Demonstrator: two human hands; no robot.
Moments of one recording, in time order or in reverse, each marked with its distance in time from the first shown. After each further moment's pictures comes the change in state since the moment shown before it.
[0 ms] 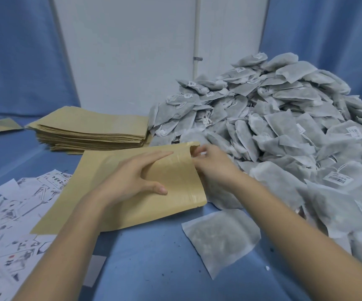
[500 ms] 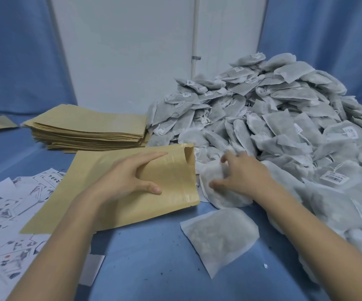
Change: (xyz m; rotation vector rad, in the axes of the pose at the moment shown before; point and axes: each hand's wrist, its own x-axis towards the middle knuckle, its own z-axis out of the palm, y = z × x) left_hand -0.001 -0.011 -0.003 -0.002 -0.023 -0.047; right_hand -0.017 0.030 -0.038 -1.003 0.116 0.082
